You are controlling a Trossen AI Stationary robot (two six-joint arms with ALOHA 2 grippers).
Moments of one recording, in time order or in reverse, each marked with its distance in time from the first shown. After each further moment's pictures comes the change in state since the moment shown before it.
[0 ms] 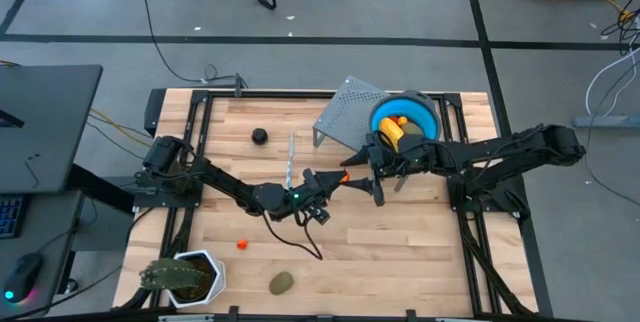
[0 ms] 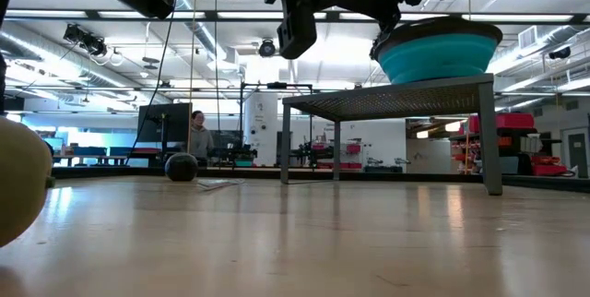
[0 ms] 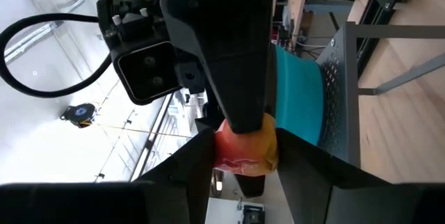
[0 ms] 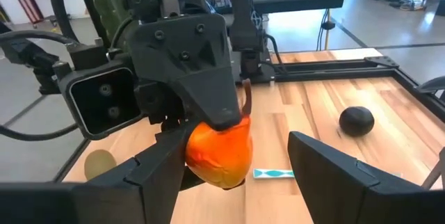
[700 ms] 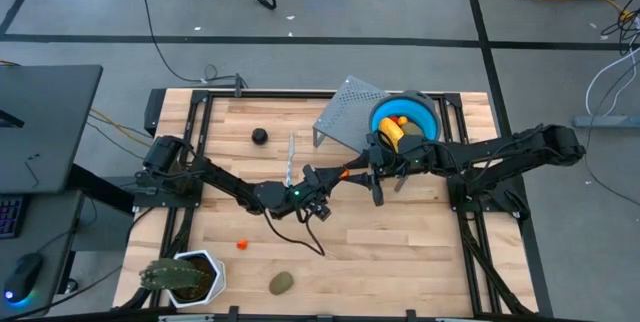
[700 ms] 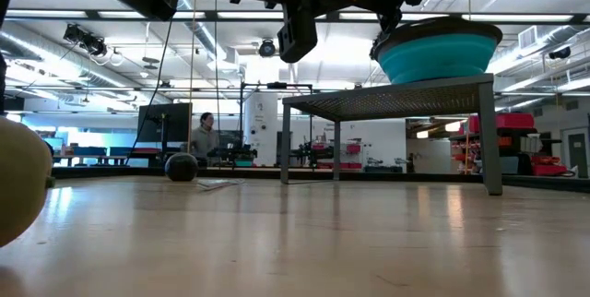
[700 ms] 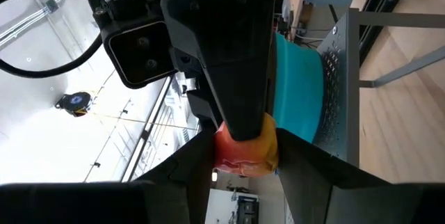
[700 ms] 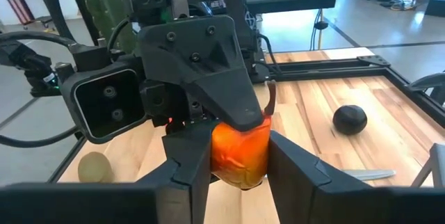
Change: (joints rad) left arm 0.001 0.000 0.000 -0.008 -0.016 -0.031; right arm 0.001 0.000 0.000 -0.001 0.035 0.002
